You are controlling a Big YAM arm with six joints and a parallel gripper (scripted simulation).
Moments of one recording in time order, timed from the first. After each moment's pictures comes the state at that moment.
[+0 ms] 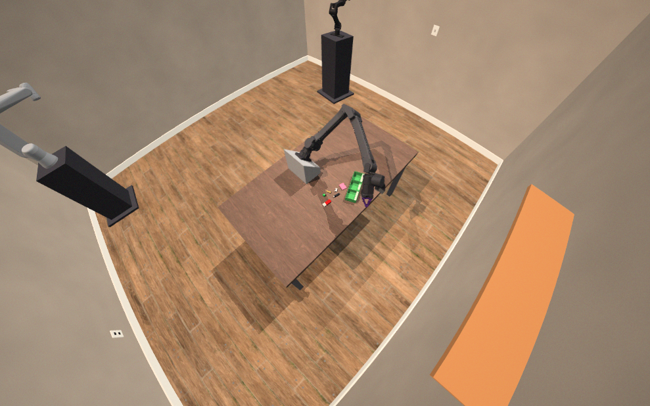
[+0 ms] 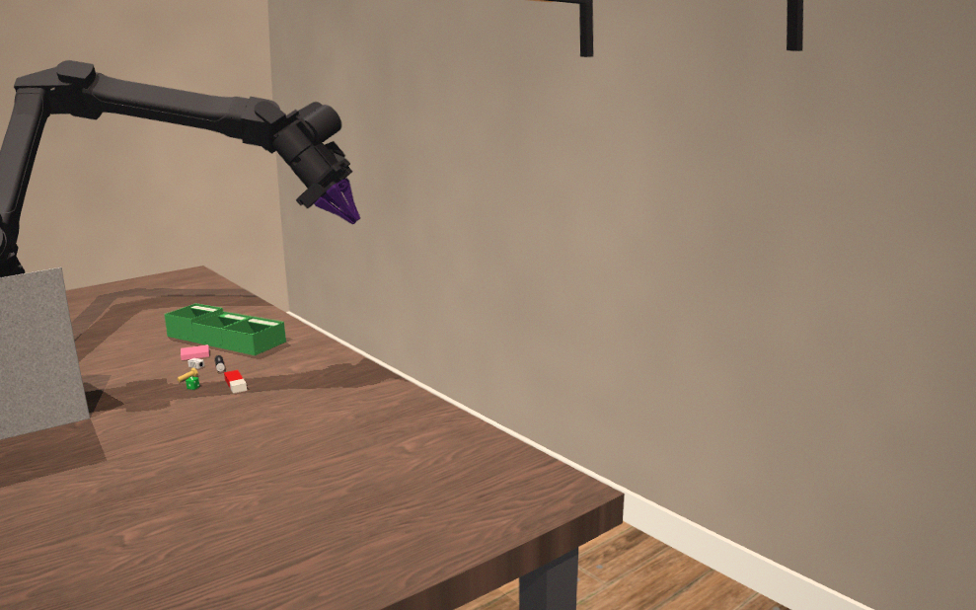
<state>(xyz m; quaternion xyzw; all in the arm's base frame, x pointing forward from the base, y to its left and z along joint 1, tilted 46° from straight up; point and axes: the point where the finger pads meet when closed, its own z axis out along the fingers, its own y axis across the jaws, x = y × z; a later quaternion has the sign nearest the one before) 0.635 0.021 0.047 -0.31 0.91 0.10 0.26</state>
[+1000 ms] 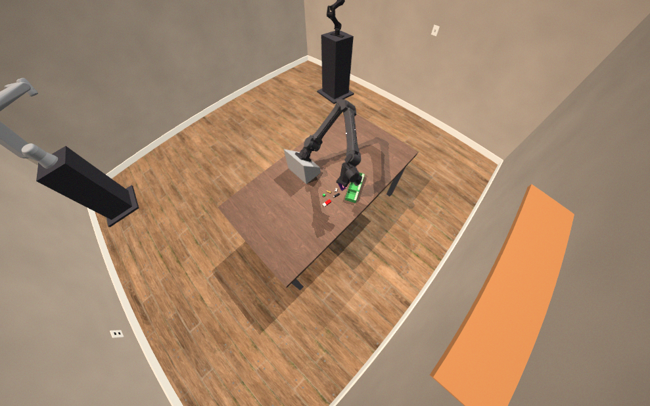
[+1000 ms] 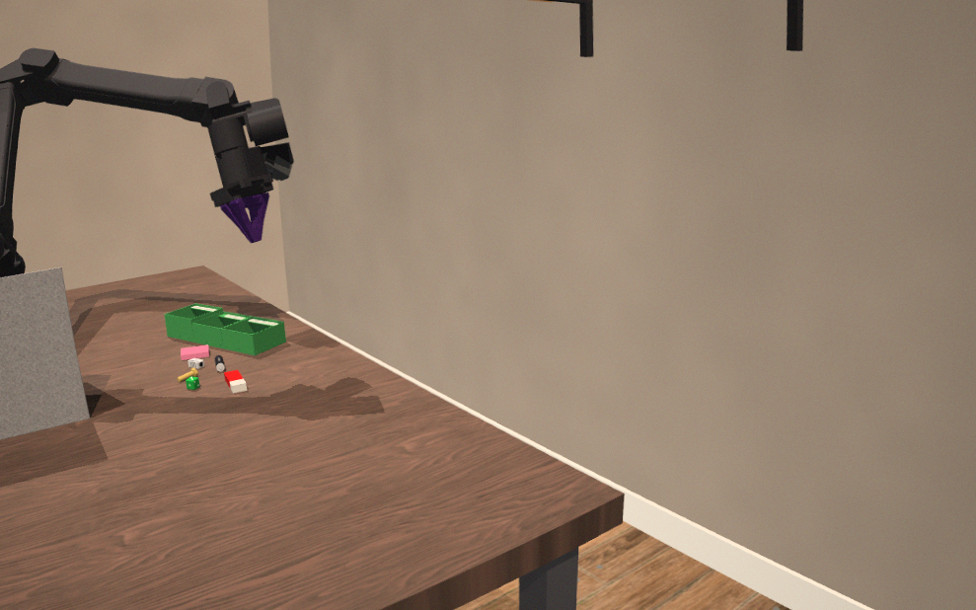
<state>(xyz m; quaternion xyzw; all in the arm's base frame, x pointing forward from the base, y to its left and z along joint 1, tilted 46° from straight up) 0.447 -0.016 0.032 -0.19 0.94 0.28 0.07</state>
